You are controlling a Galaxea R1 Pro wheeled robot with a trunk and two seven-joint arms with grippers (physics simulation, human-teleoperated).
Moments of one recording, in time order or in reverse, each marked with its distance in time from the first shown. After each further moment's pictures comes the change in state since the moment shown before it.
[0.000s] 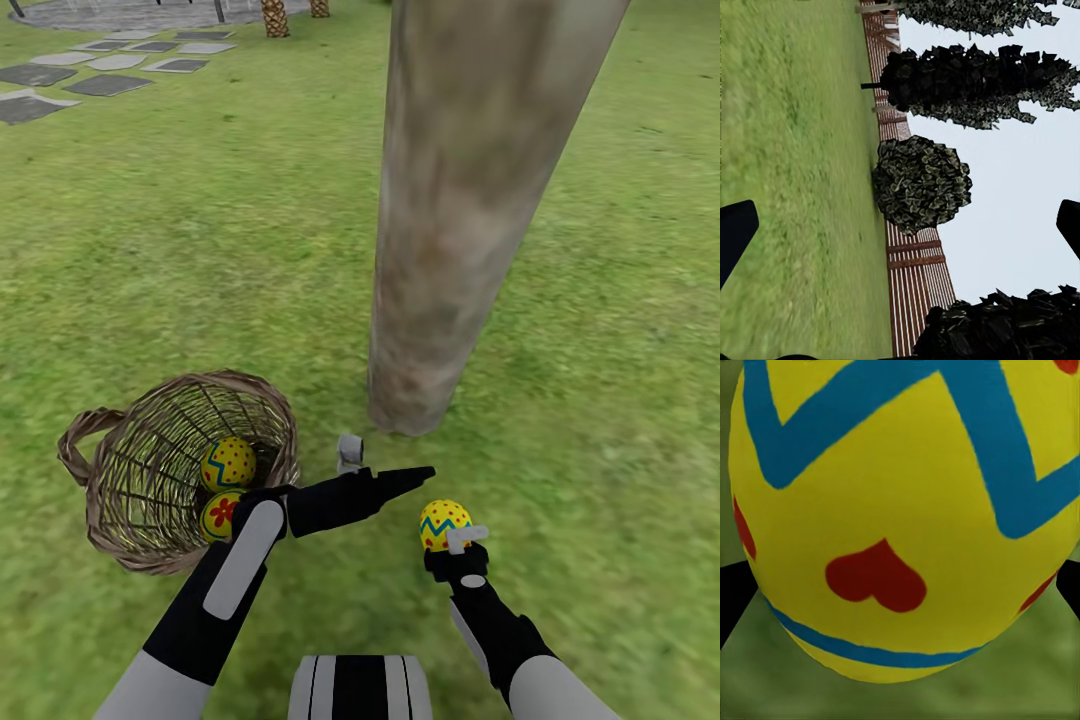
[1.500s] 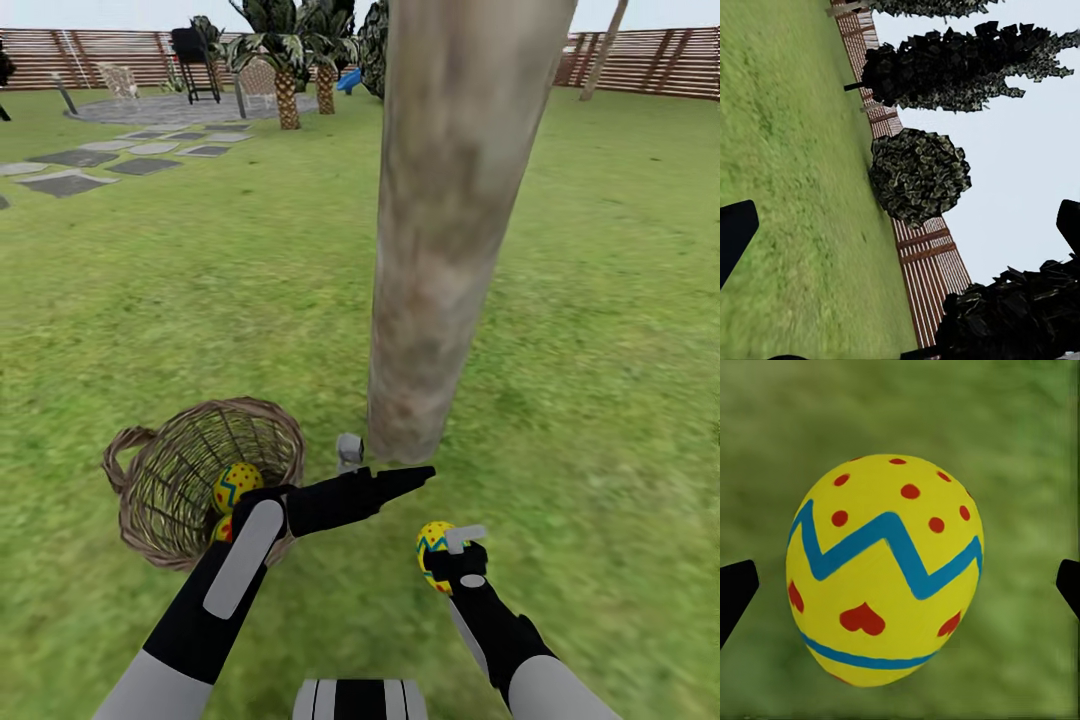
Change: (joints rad) left arm -0.002 -0.001 0.002 -0.002 0.001 0.010 -0.018; right arm 0.000 0.002 -0.001 -0.002 -0.002 -0.002 0.003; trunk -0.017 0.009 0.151
